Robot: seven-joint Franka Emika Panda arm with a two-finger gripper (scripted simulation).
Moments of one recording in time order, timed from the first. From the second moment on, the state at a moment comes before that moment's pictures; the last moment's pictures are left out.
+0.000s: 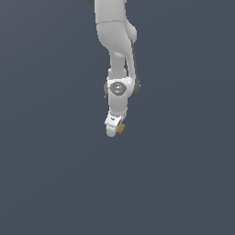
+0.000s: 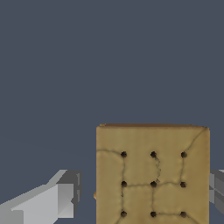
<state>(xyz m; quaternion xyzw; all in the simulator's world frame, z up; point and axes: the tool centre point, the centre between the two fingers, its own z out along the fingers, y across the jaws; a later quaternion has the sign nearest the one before) -0.097 0.002 0.015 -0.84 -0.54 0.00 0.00</state>
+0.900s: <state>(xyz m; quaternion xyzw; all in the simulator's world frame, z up) -0.097 0.002 0.015 -0.84 -0.54 0.00 0.00</state>
